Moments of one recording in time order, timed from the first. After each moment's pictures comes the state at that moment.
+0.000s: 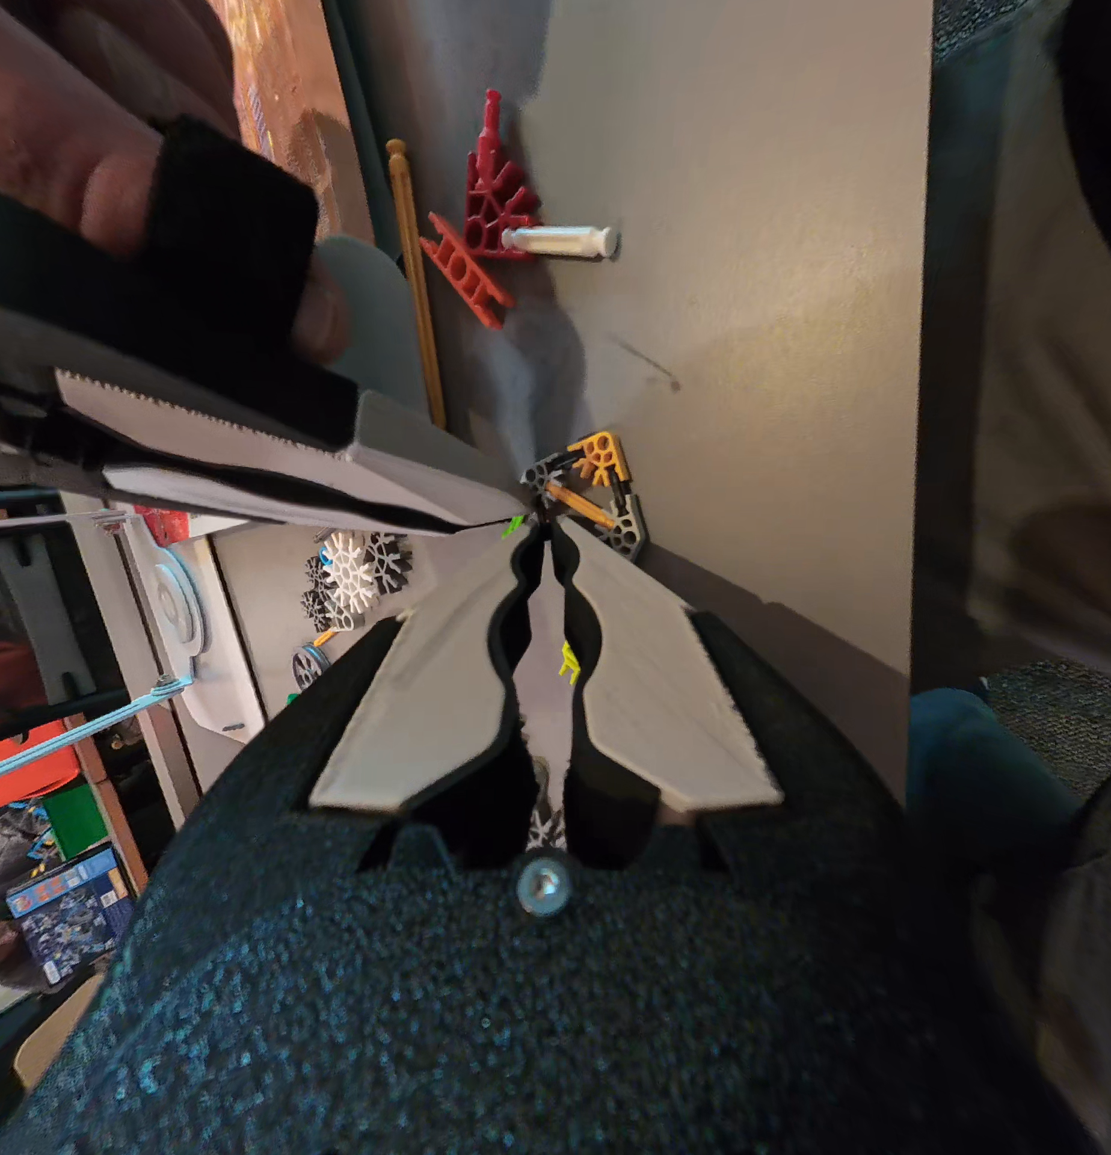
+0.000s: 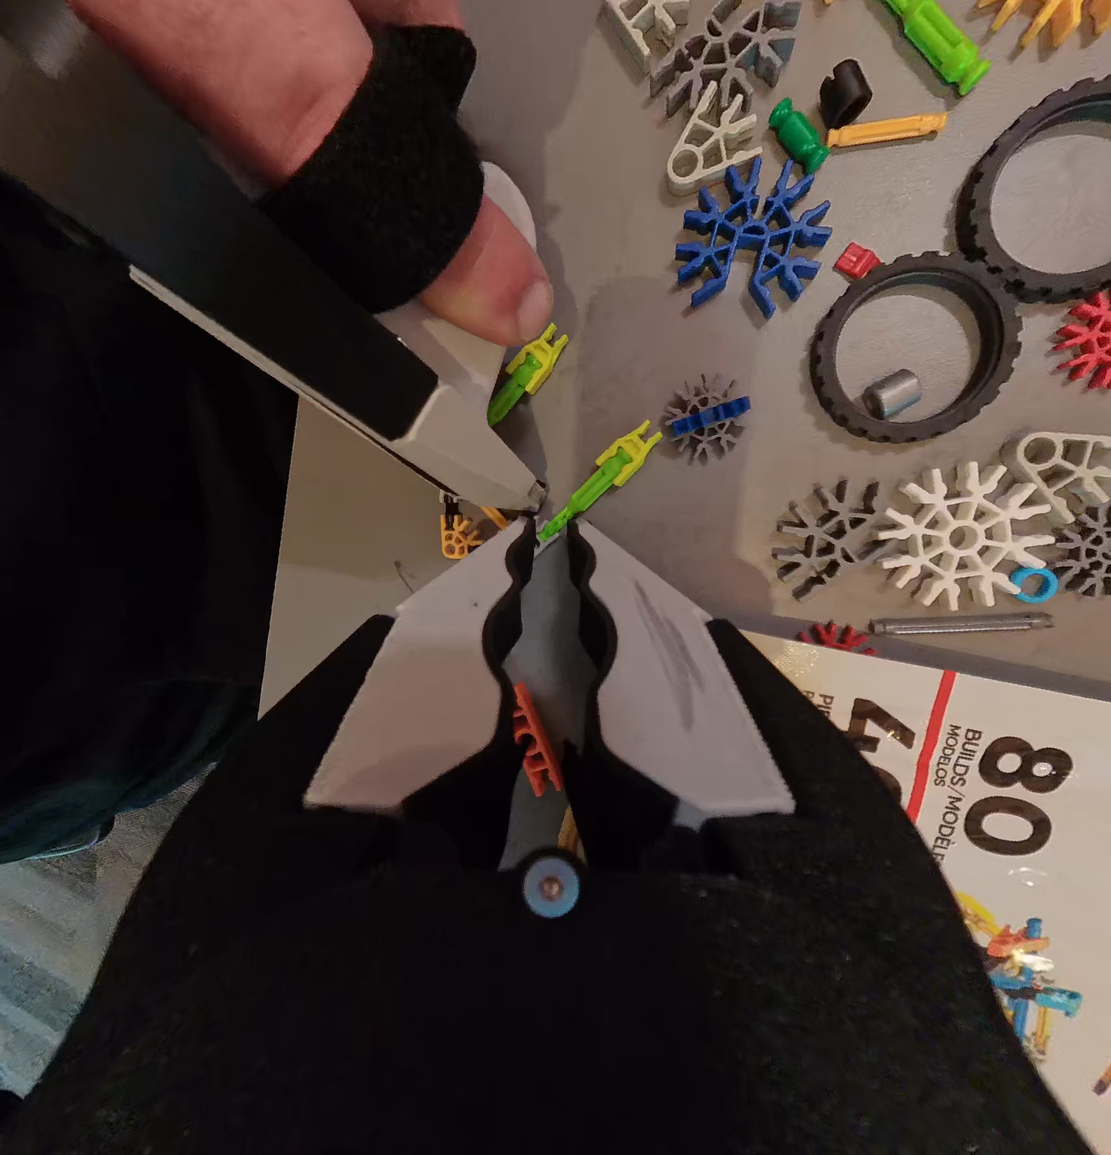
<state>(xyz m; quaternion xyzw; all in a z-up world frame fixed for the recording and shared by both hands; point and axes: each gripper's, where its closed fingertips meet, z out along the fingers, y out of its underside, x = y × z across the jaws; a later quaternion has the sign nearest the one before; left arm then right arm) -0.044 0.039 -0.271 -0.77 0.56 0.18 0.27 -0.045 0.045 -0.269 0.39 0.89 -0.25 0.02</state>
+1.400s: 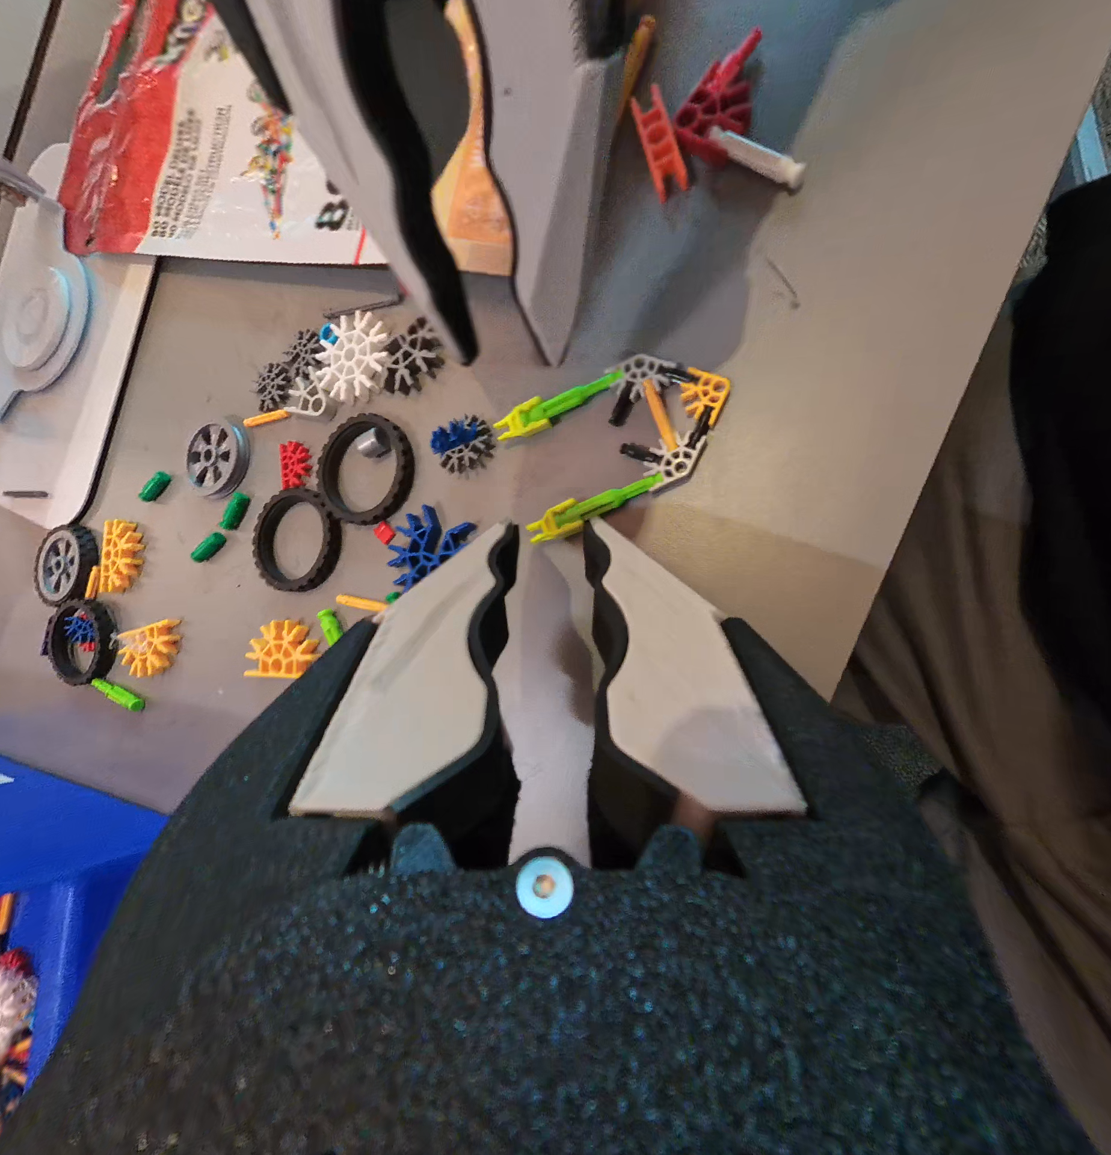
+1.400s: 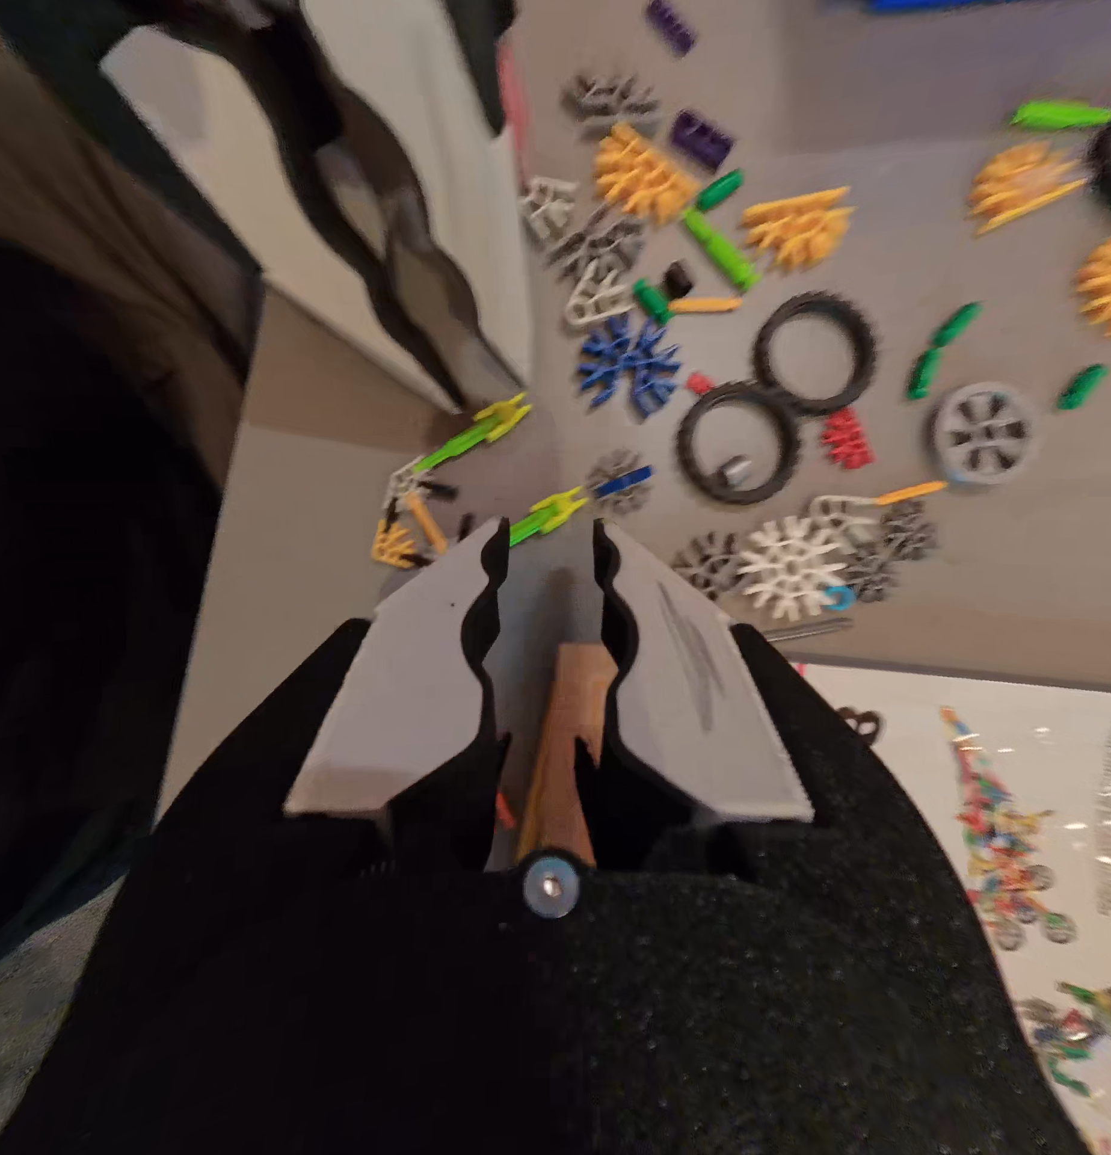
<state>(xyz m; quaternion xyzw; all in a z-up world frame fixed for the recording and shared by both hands) -0.089 0.010 -0.257 -0.87 0.34 0.07 0.36 -0.072 0.051 -0.244 0.38 0.87 -0.27 -0.14</state>
